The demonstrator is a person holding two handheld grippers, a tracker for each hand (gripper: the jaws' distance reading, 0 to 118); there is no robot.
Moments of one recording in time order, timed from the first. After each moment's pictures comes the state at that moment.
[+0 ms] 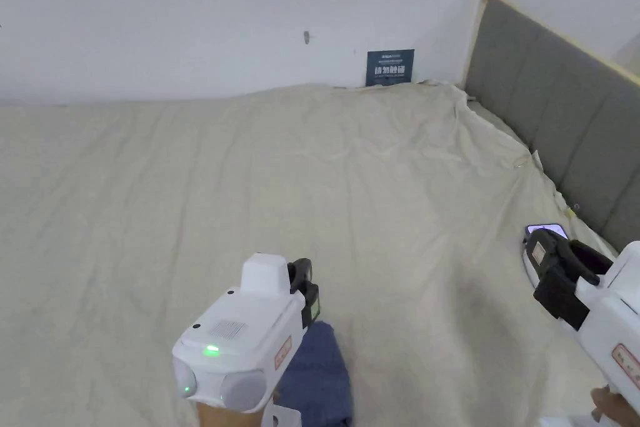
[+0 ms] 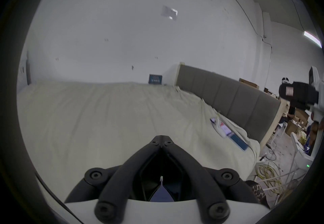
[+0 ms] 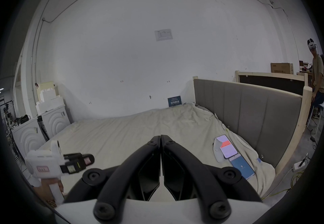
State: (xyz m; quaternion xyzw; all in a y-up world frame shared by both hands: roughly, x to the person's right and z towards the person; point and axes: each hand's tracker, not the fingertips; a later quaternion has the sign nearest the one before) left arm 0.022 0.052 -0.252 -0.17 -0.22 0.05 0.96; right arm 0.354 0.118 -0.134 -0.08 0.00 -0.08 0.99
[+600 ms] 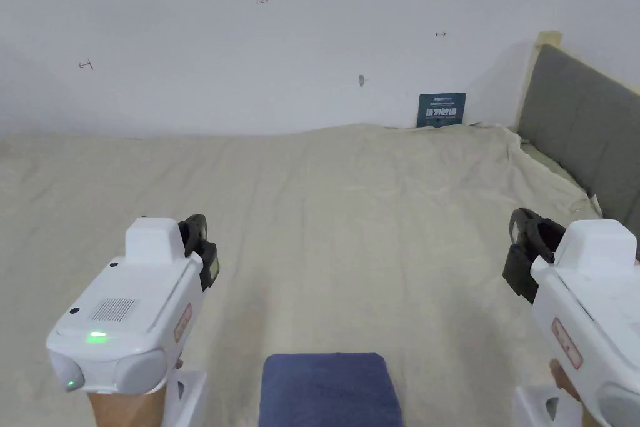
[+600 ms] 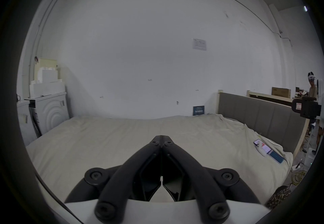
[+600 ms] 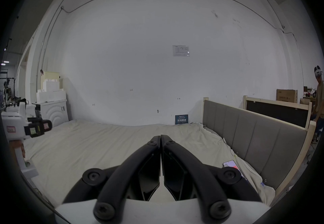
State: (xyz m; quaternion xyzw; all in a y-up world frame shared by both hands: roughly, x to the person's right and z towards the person) left arm -0.124 0.138 -0.226 -0.06 -0.04 0.00 1.00; right arm 0.261 0.146 -0.175 -0.02 0.01 0.00 1.00
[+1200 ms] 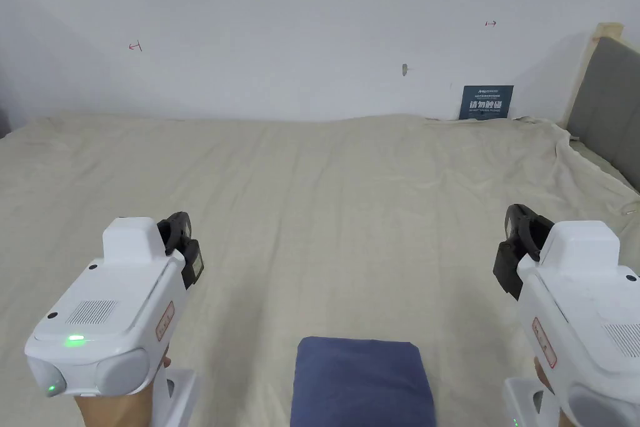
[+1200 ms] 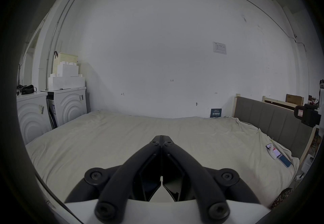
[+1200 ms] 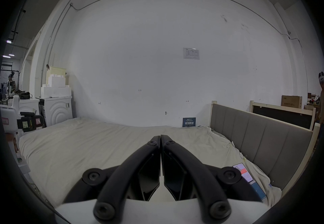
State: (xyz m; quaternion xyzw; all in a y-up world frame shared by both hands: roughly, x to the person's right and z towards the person) left arm -0.172 0.130 -0.200 -0.06 0.02 0.02 1.00; right arm 0.208 0.138 -0.181 -0.01 0.03 0.02 1.00
